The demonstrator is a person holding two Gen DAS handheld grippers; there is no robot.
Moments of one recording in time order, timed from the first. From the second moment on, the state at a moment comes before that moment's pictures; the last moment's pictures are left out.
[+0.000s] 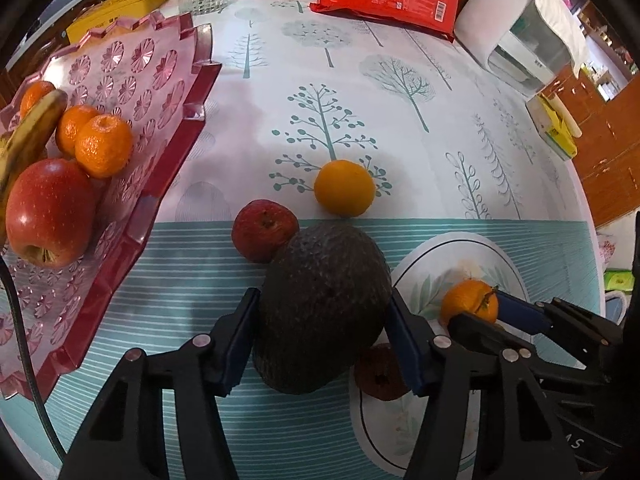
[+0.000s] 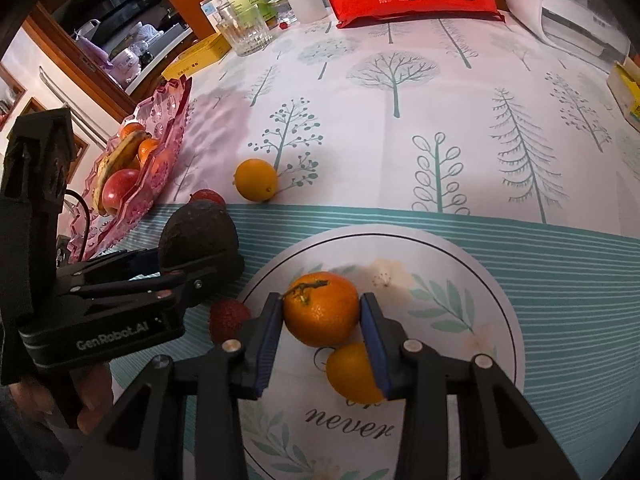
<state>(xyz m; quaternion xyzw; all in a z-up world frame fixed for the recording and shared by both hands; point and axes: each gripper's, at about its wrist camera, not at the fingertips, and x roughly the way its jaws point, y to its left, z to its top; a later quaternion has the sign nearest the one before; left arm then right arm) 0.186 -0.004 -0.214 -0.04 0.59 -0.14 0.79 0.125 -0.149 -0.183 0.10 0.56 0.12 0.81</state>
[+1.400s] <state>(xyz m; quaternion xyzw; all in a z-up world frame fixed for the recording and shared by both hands) 0.143 0.150 0.021 0.05 0.43 -0.12 0.89 0.124 -0.033 -0.011 0.07 0.43 0.14 0.89</state>
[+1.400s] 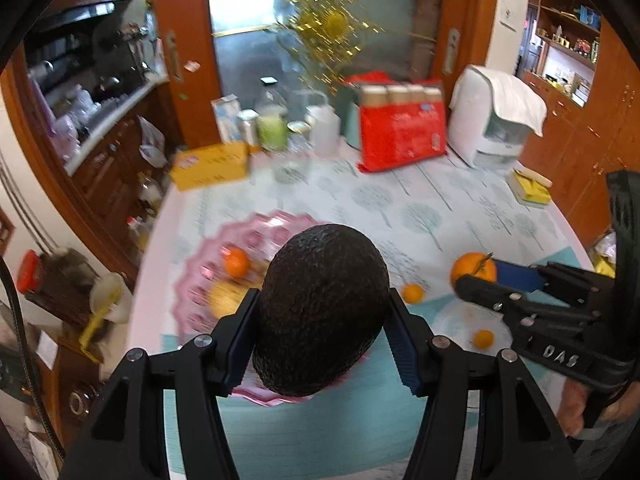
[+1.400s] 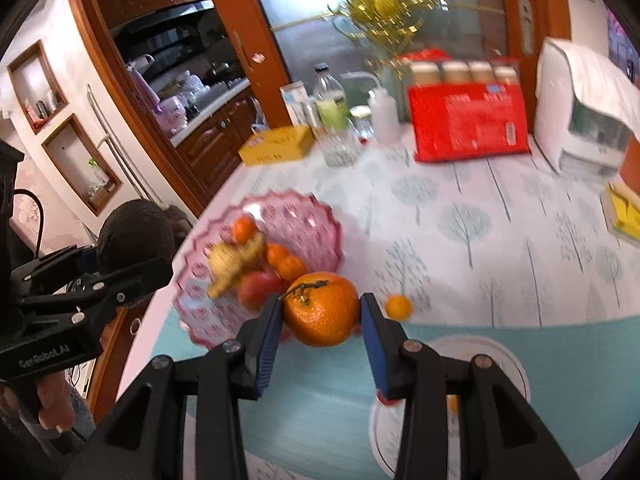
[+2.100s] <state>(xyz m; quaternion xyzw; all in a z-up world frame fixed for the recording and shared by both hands) 0.197 0.212 -0.103 0.02 0.53 -0.17 0.83 0.210 0.047 -0.084 0.07 0.51 0.10 0.85</state>
